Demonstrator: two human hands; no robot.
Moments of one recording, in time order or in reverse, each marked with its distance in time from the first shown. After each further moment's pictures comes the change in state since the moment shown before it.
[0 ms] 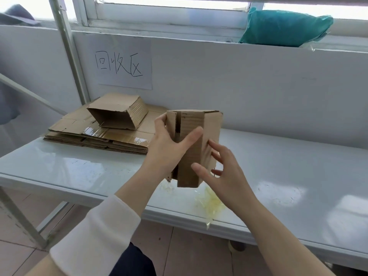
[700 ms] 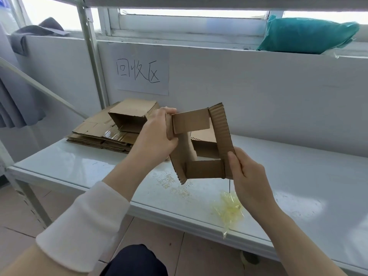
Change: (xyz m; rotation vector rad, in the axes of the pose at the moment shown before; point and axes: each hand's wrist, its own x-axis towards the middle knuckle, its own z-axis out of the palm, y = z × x) left_hand 0.024 0.002 -0.058 0.563 0.053 0.235; right_hand 0.012 -0.015 0.004 -0.104 0.164 -0.164
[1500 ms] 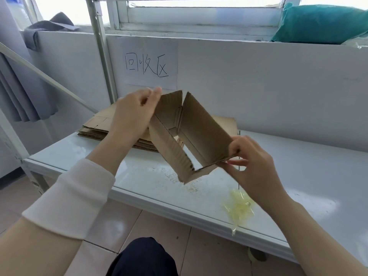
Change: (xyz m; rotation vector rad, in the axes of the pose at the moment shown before) left_hand 0.020 -0.025 -0.039 -0.022 0.243 -0.001; right_hand 0.016 0.014 0.002 -0.090 -0.032 -0.441
